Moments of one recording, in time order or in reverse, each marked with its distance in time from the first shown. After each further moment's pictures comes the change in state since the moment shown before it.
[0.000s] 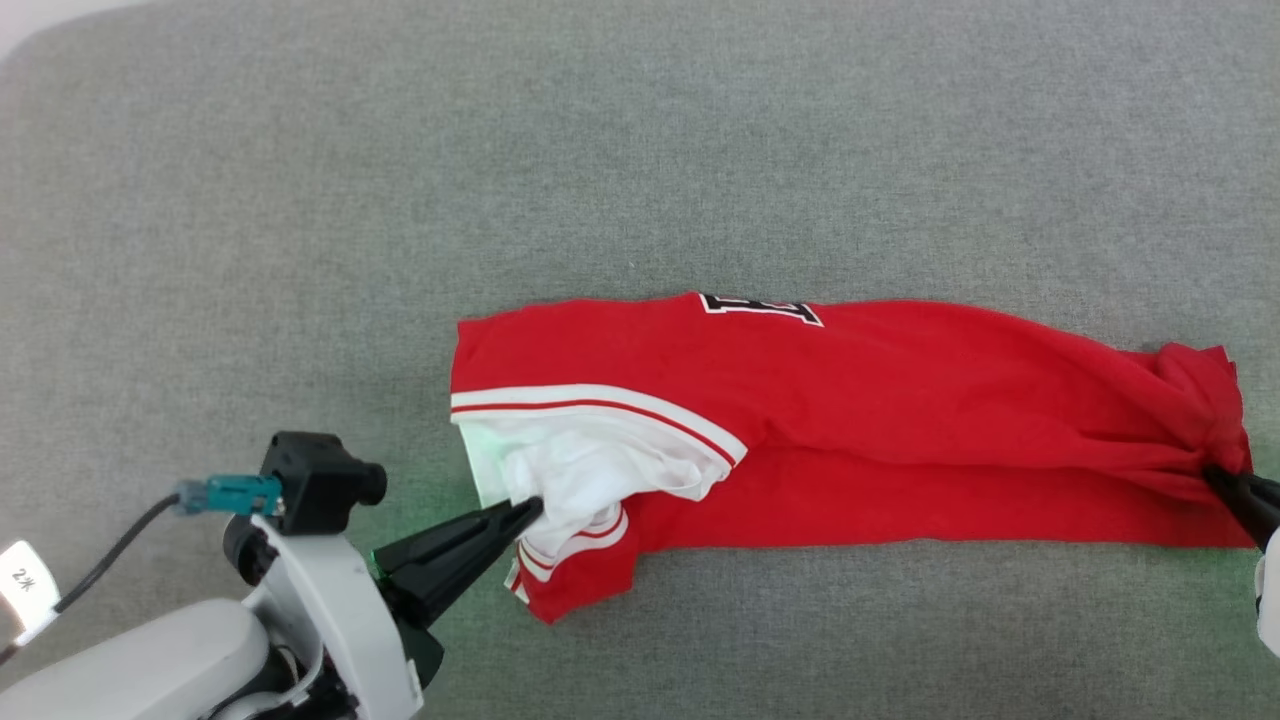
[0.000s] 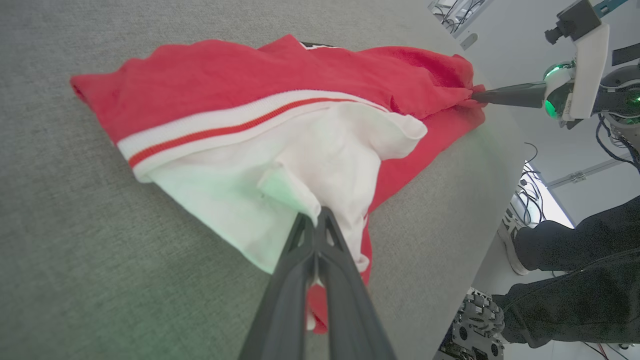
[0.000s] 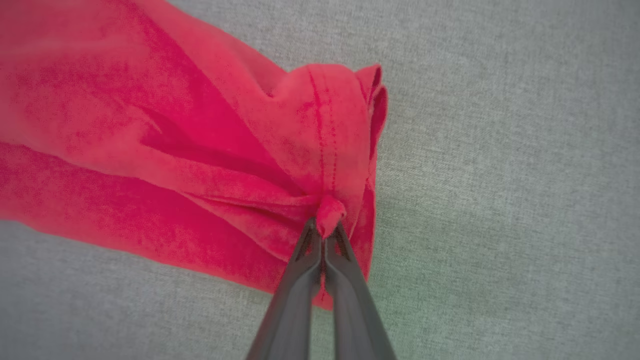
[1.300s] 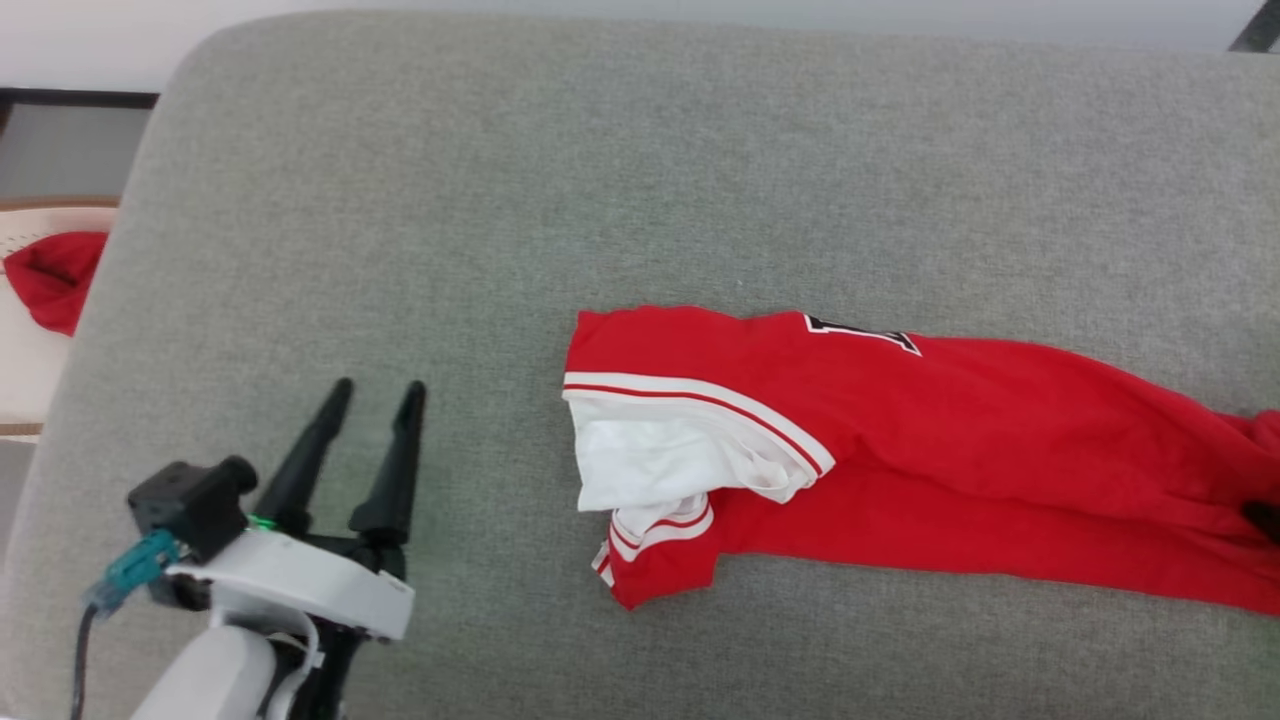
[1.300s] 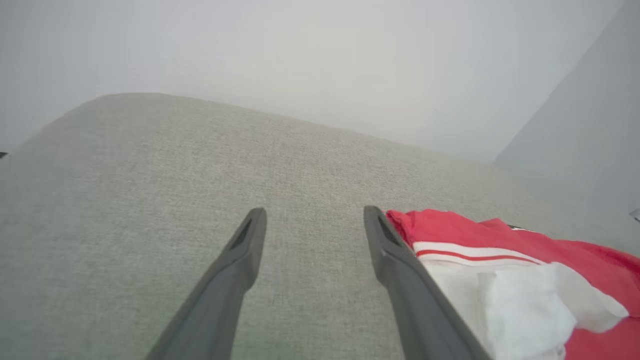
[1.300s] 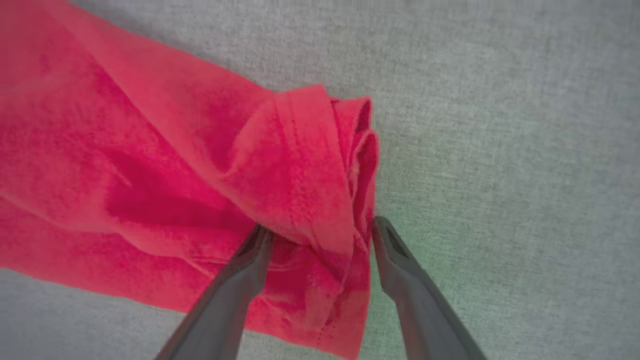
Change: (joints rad) left arm 0.474 -0.480 0.831 0.233 0.458 0.123 -0.106; right arm -0.093 -0.019 -0.097 0.202 0.063 0.000 0.227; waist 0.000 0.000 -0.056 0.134
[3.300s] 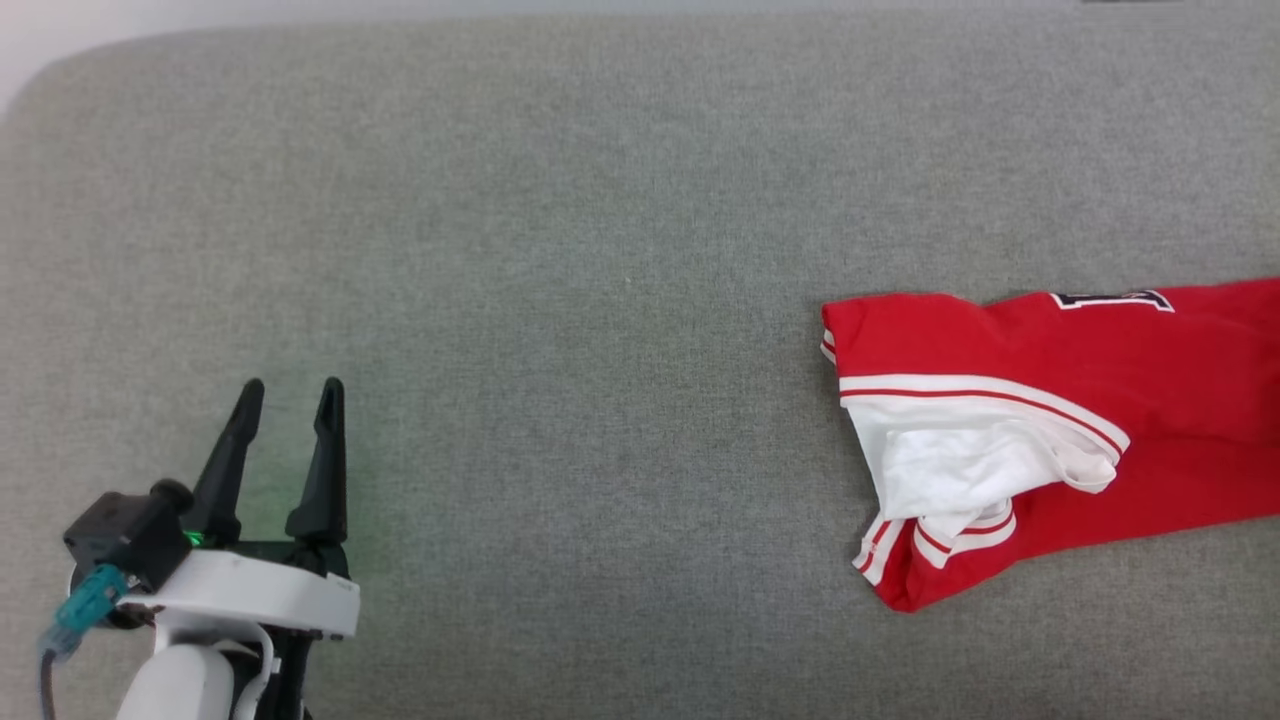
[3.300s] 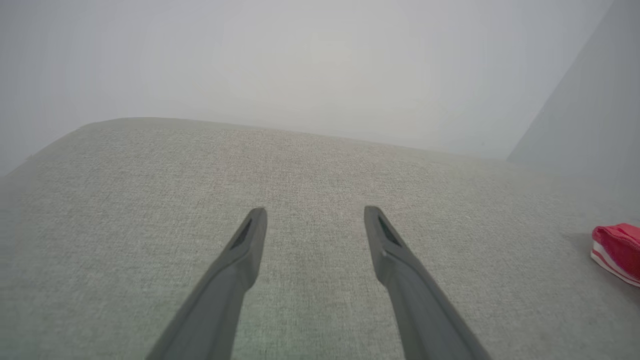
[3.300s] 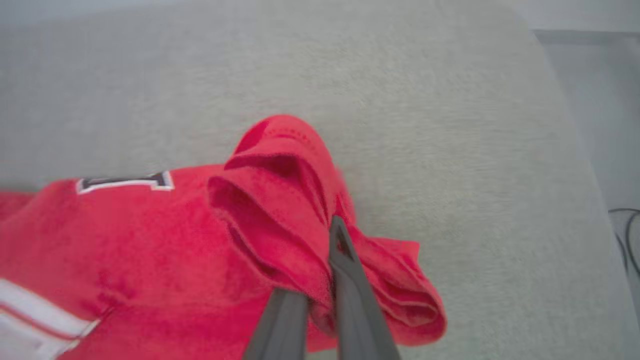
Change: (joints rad) left arm 0.066 -0.203 0.369 0.077 0.366 -0.160 0.000; right arm -0.175 -0.063 -0.074 0.180 -0.007 0.000 -0.309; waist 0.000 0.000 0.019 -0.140
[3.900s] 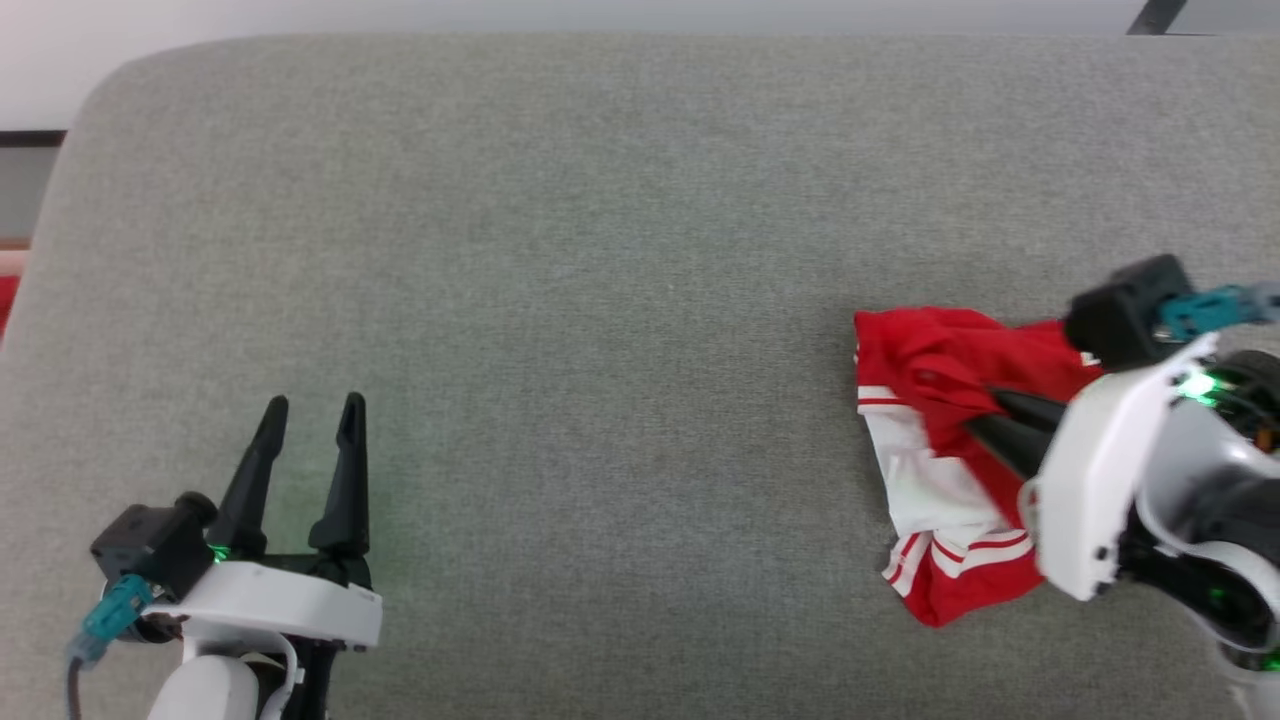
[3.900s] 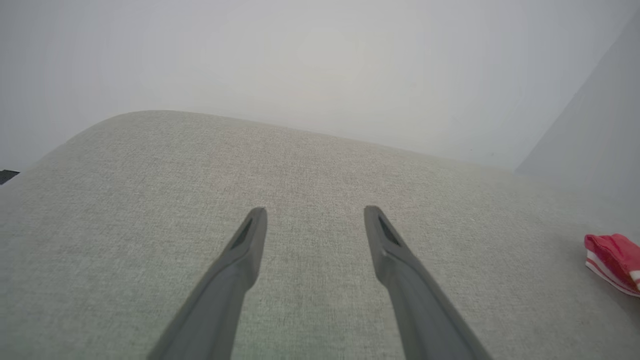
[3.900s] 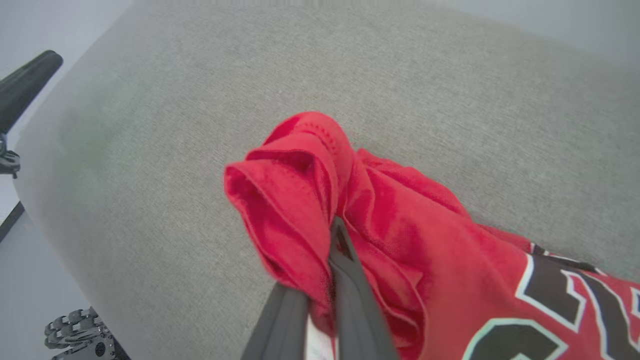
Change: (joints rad) left arm 0.013 -0.036 -0.005 0.014 -0.011 0.000 0.000; right arm -0.024 0.180 0.504 -0.432 0.060 0.000 0.159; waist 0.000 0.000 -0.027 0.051
